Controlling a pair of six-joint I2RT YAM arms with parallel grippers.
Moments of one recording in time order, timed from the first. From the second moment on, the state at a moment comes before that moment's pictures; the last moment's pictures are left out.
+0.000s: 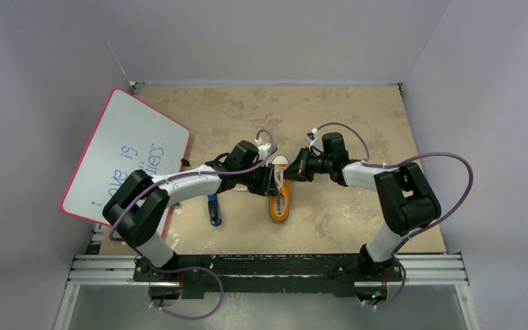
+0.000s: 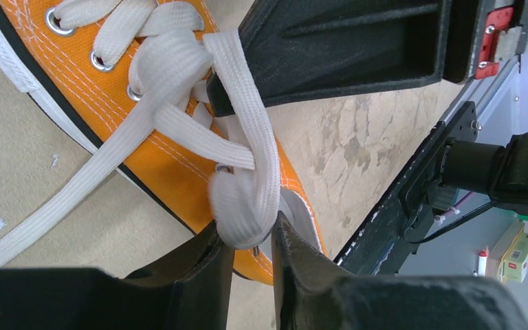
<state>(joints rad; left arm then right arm) -0.74 1.61 0.91 -0.07 0.42 -0.54 0.34 1.67 0.75 0.22 -0.75 0.88</state>
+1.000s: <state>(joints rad) -0.74 1.37 0.98 -0.33 0.63 -0.49 0.38 1.41 1.09 -0.78 -0.46 0.59</state>
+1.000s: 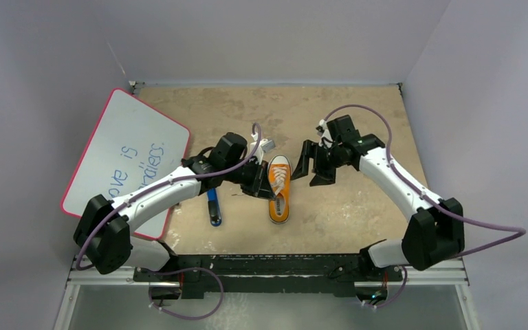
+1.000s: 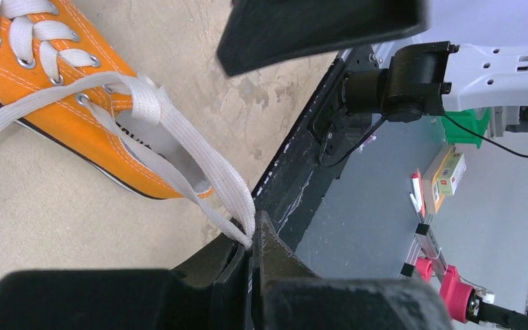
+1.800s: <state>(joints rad) -0.74 1.38 1.01 -0.33 0.66 -0.49 0.53 1.33 0.87 -0.48 -0.54 1.19</state>
